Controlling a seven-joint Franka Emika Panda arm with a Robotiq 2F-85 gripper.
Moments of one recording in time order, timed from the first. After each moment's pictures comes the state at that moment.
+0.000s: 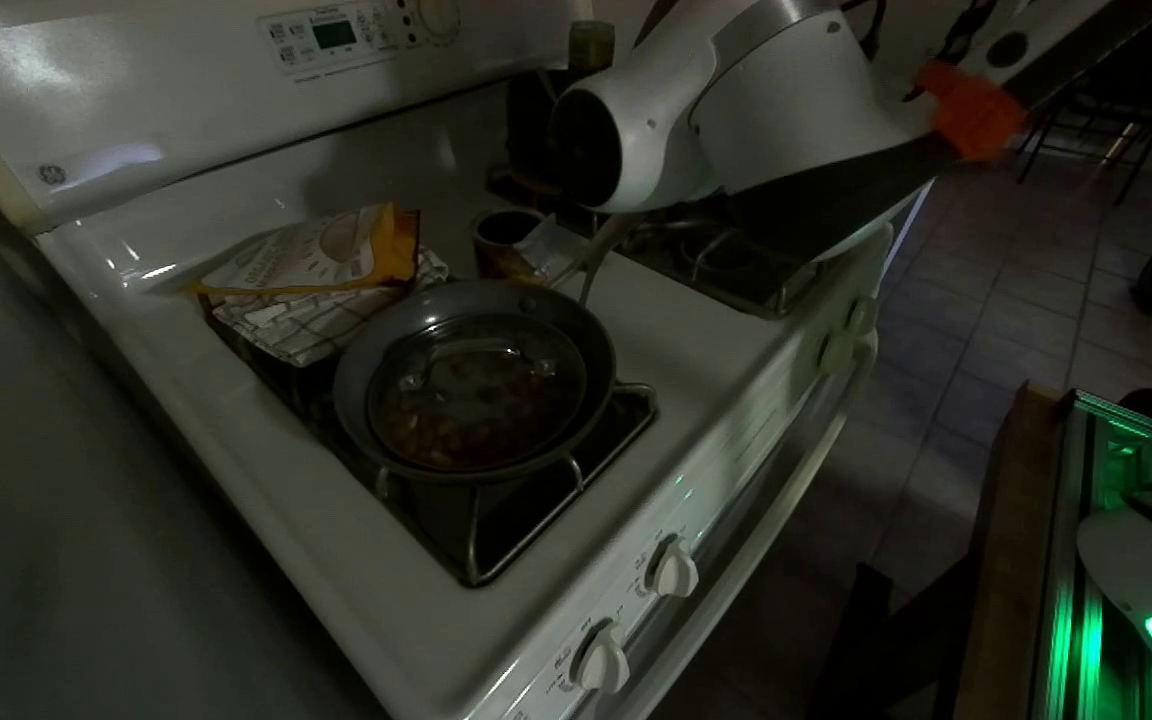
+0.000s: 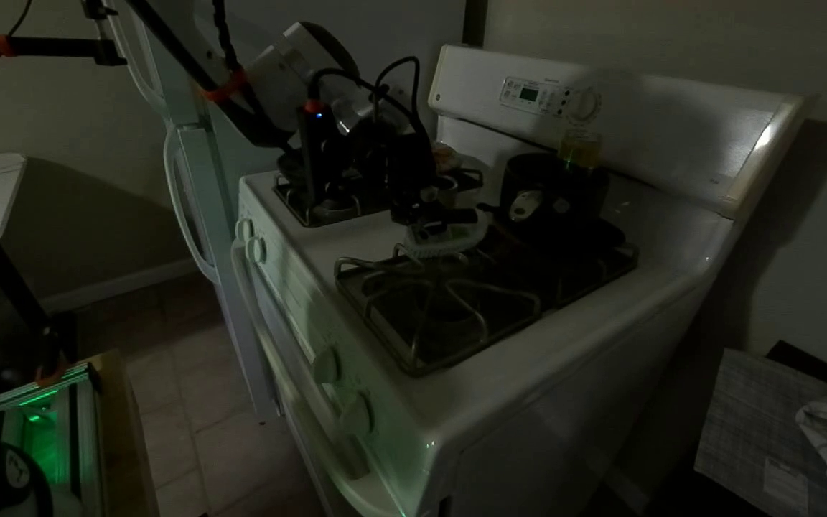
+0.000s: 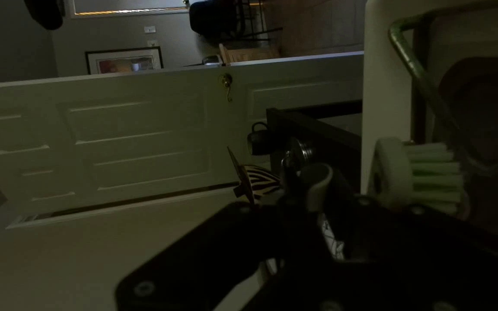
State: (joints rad) arm 0.20 0.24 0.19 -2.10 -1.12 1.40 0.99
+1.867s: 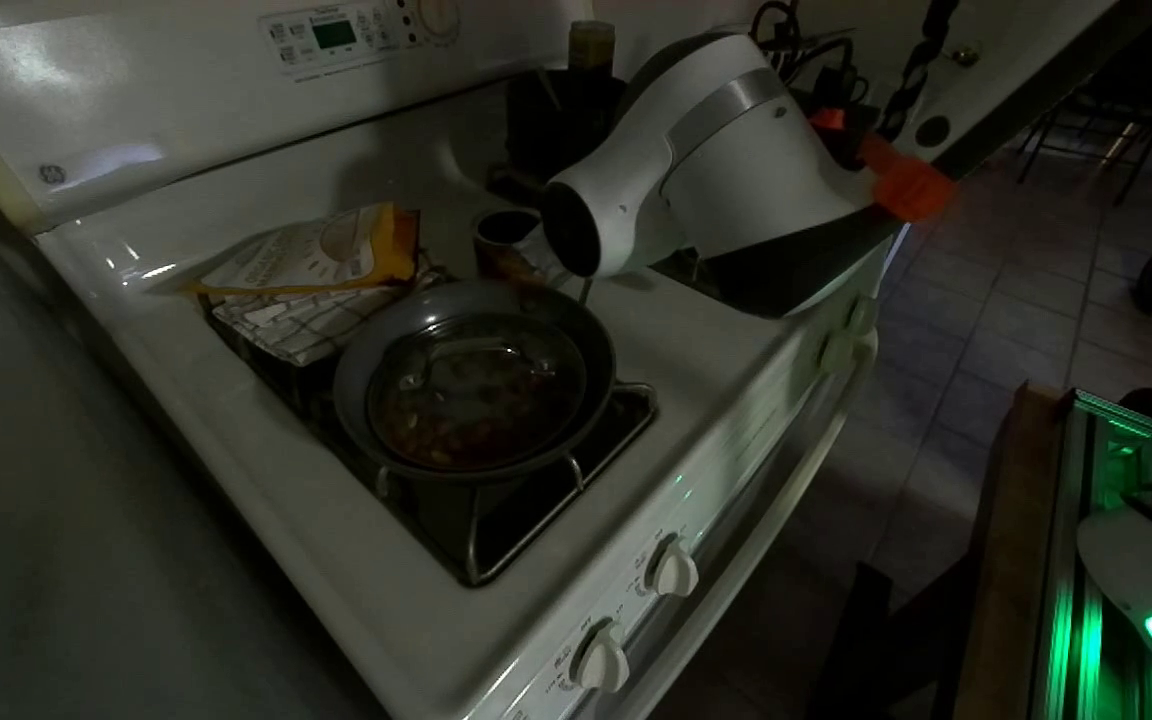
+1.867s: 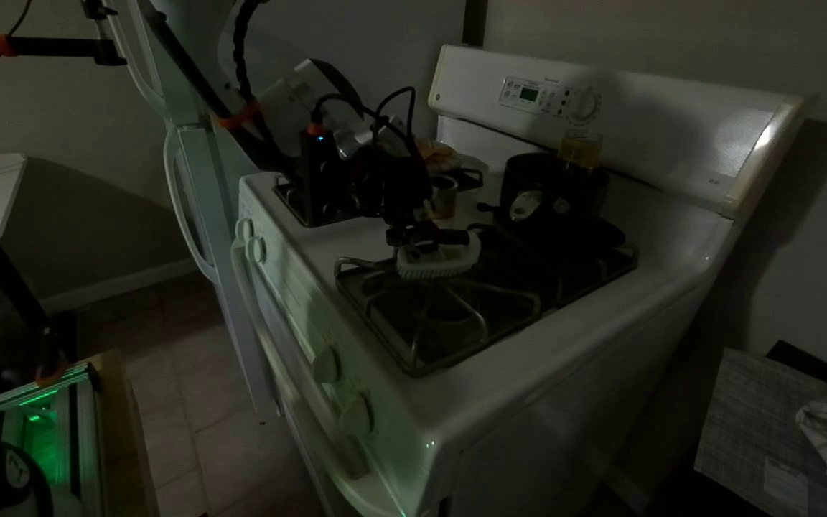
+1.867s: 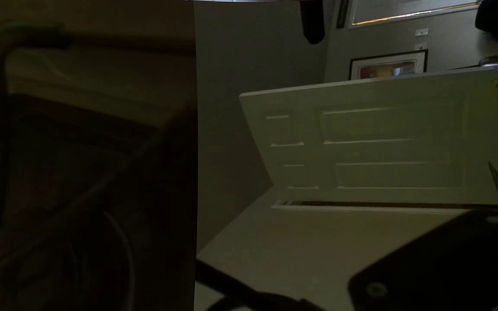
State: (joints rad) arm 0.23 0.35 0.17 -2.07 -1.12 1.30 0.99
